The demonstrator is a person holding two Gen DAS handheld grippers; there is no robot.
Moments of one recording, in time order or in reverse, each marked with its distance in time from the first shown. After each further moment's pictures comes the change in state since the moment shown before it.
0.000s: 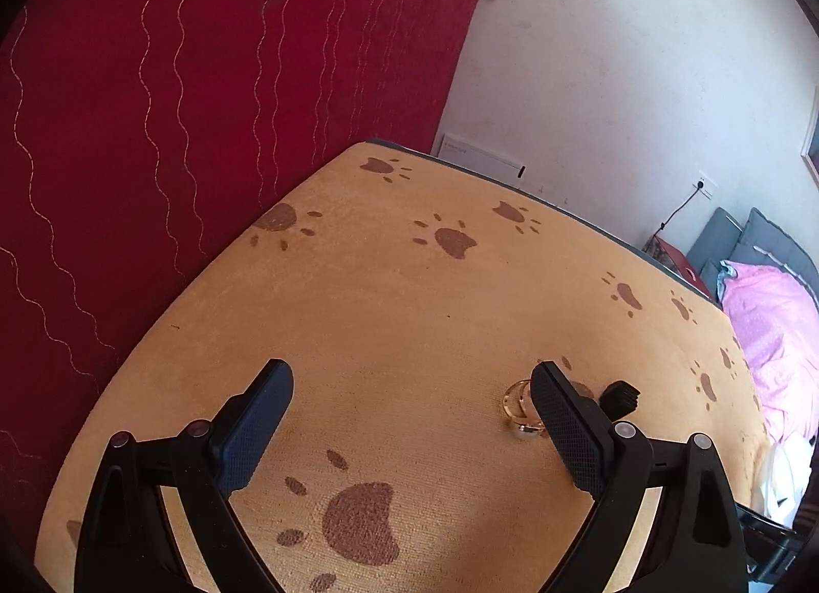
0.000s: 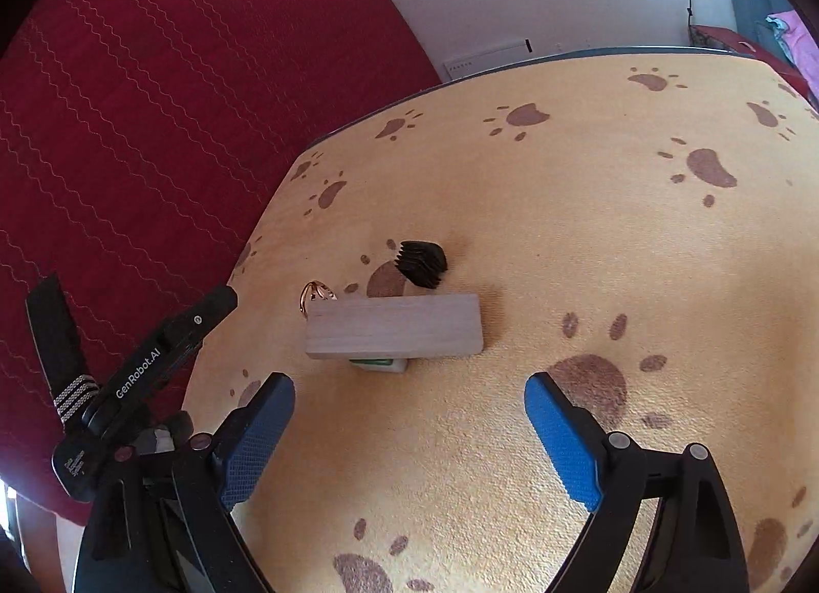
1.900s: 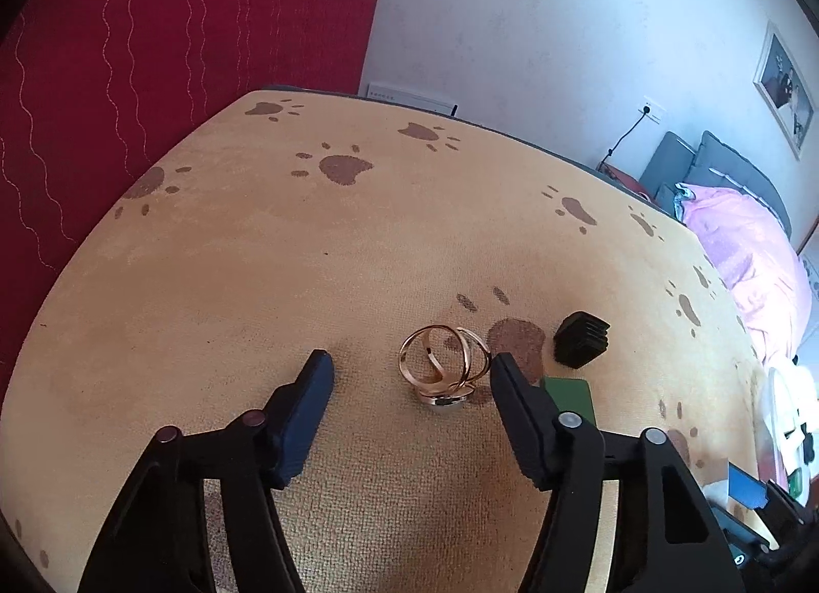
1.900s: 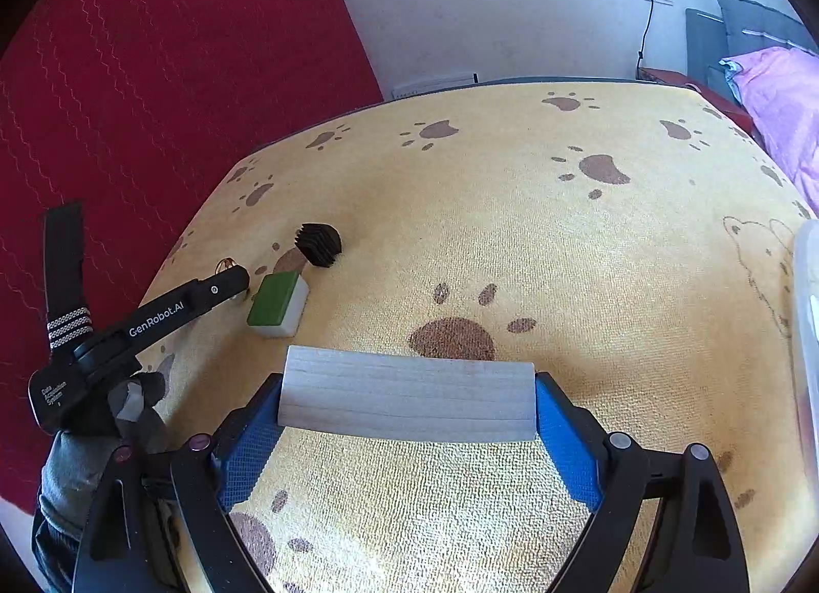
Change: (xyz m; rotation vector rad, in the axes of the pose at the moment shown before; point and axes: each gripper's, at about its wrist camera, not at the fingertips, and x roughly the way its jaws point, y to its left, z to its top) left arm 0.051 -0.051 -0.023 0.169 0.142 -0.149; right arm -0.026 -0.025 -0.037 -0.045 -0.102 -0.221
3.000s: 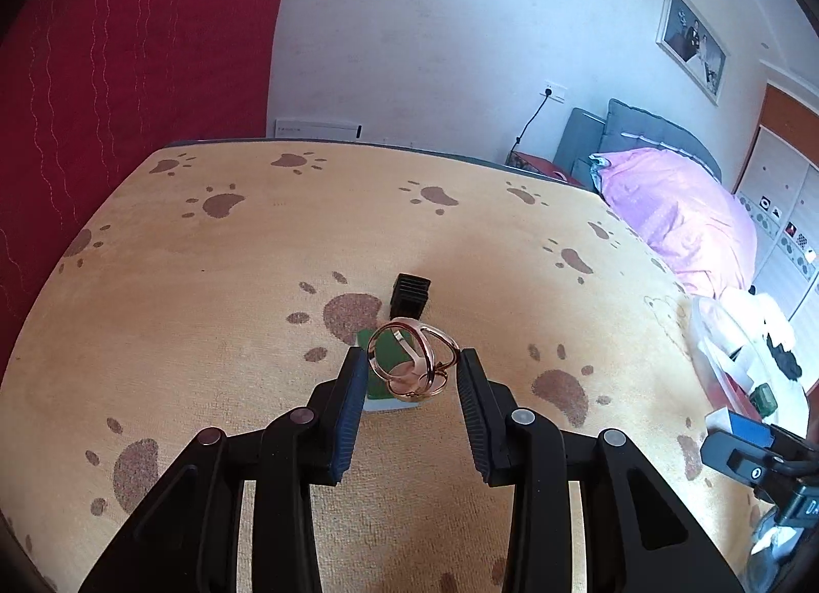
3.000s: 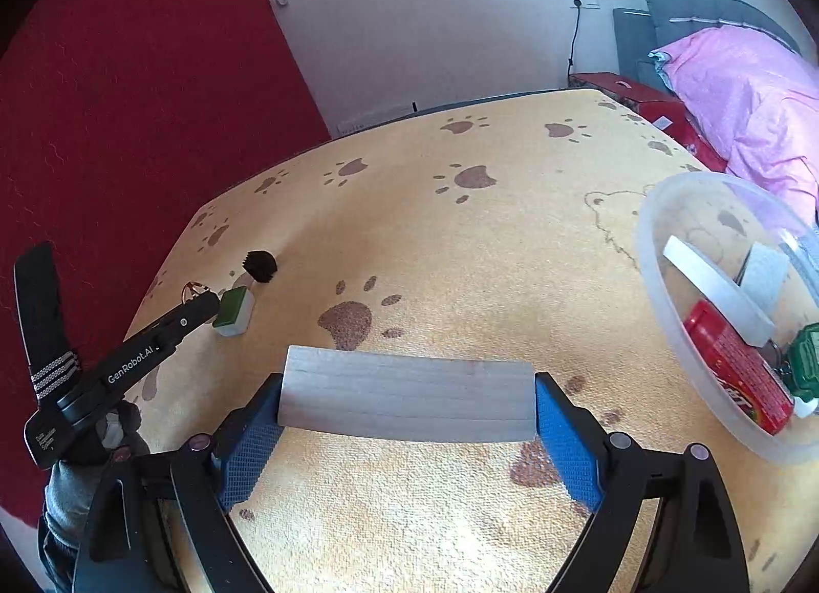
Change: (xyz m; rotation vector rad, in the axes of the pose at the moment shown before) left arm -0.041 -0.061 -0.027 0.199 -0.063 -0.170; right arm -0.065 -0.049 -0.028 0.116 -0.093 -0.099
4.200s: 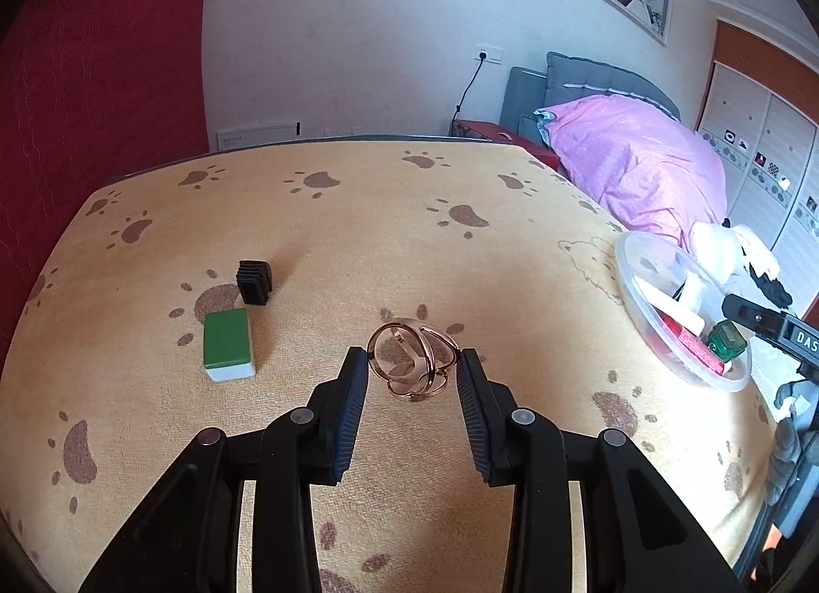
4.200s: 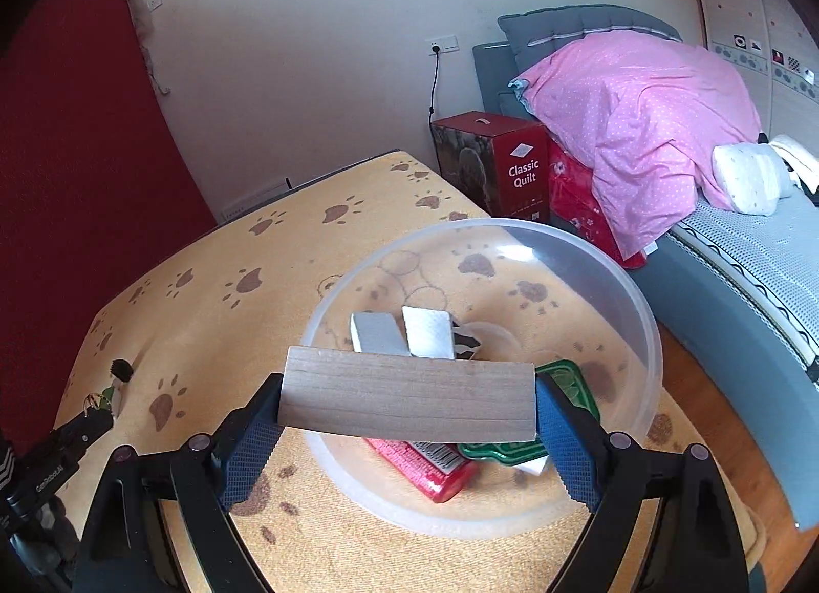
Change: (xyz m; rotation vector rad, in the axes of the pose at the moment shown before) left arm -0.010 -0.096 -0.015 0.167 0.059 -0.062; right arm -0.063 -0.145 0.016 0.166 -0.175 -0.245
